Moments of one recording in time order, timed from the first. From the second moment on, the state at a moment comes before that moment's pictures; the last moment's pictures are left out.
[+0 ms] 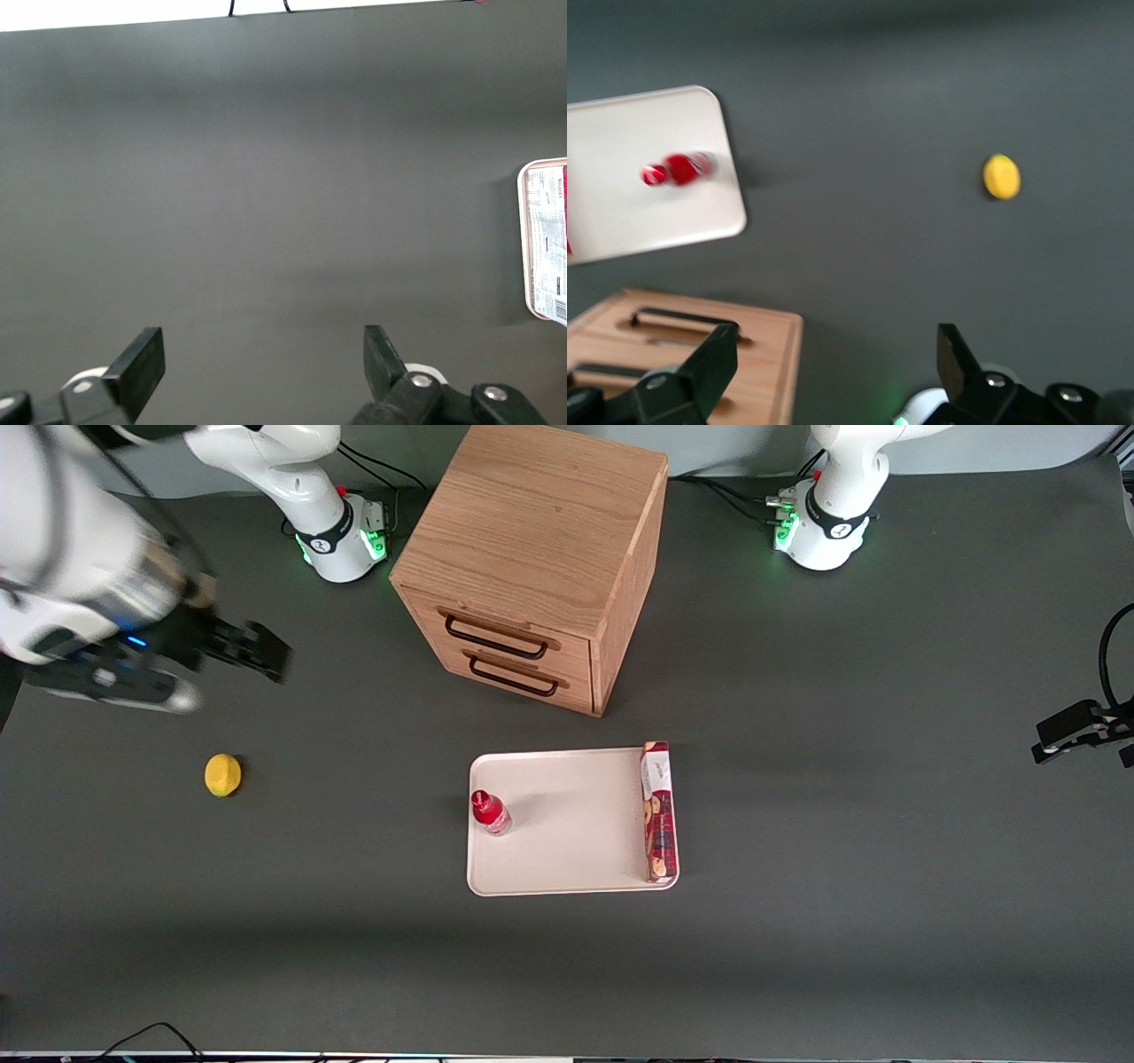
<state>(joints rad) 0.07 0.18 0.23 -1.18 -0.10 1.25 0.42</state>
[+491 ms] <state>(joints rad) 0.05 -0.15 -0.01 -1.71 -0.02 1.48 0.19</state>
